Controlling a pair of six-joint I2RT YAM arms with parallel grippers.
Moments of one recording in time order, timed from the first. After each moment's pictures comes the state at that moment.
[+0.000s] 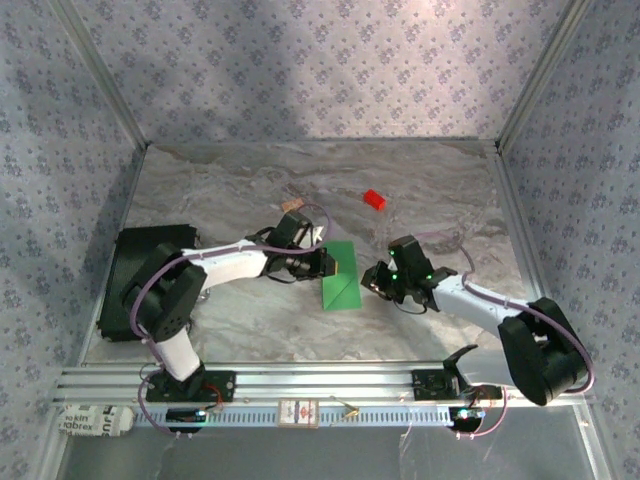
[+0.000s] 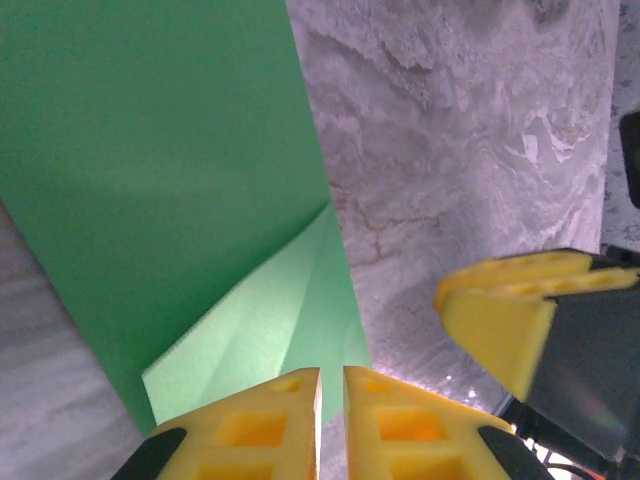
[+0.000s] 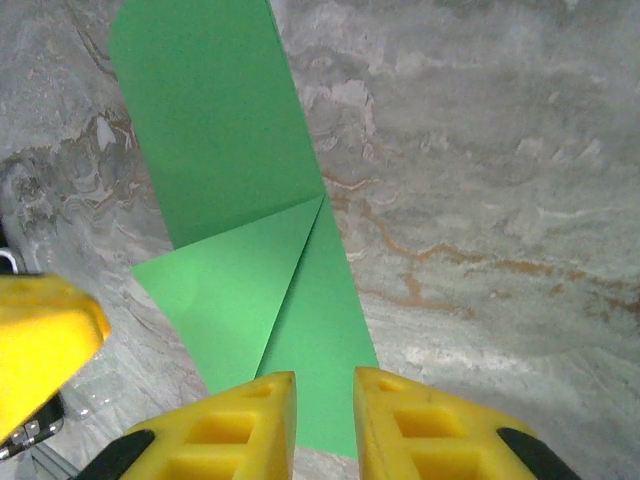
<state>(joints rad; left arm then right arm) -0.73 1.73 0.98 -0.14 0.50 -0.74 0.52 1.28 0.52 -0.15 -0.30 0.96</state>
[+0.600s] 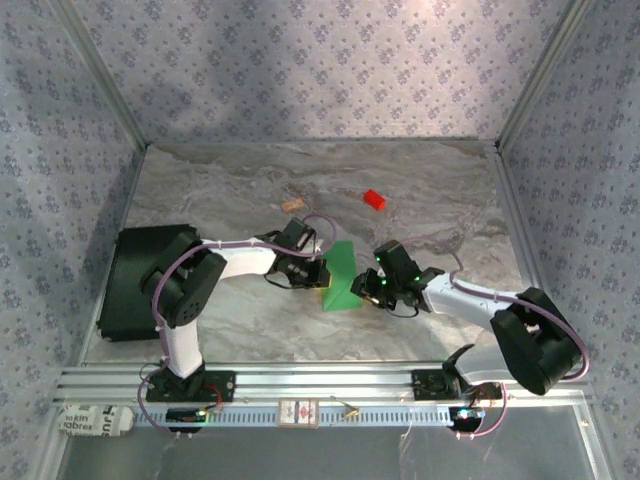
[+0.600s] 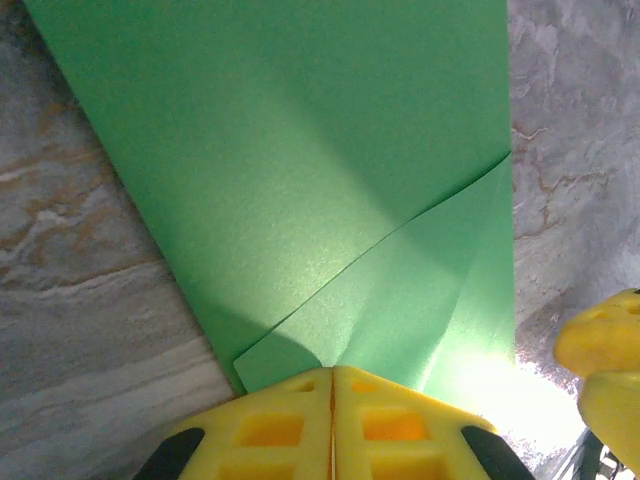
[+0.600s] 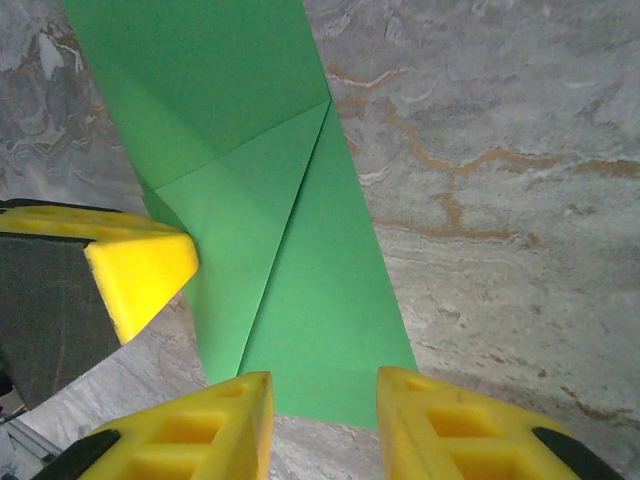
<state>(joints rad) -0.72 1.85 0.99 -0.23 0.50 -0.64 0.62 1.34 0.55 -0.18 -0.28 1.02</state>
